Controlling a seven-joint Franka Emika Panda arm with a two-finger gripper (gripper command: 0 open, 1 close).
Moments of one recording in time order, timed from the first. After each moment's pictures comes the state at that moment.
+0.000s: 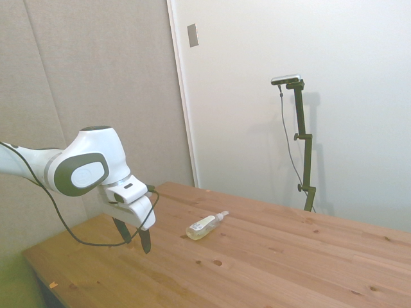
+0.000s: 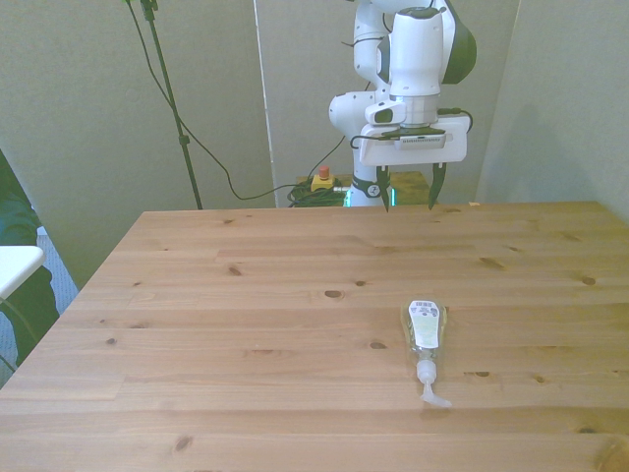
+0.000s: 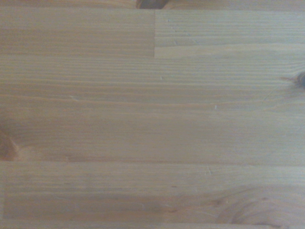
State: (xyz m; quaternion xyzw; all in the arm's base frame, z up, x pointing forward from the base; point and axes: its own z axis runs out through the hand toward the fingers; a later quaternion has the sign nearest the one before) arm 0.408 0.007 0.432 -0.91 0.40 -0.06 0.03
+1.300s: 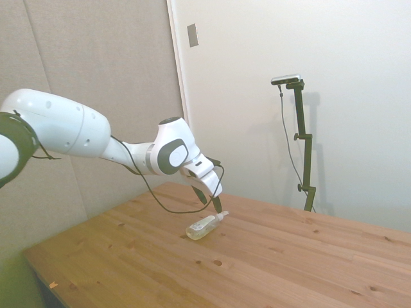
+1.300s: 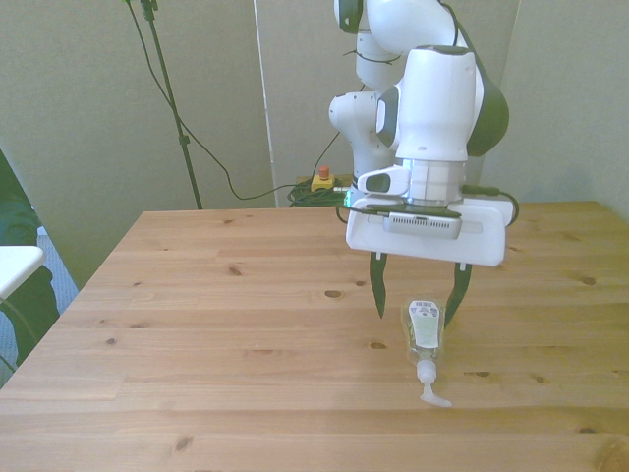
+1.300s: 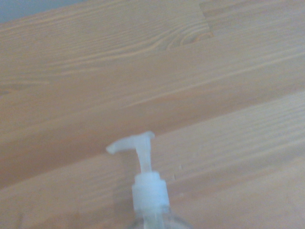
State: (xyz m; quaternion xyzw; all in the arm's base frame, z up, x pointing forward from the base) arm 0.681 -0.035 0.419 -0.82 0.54 -0.17 0.06
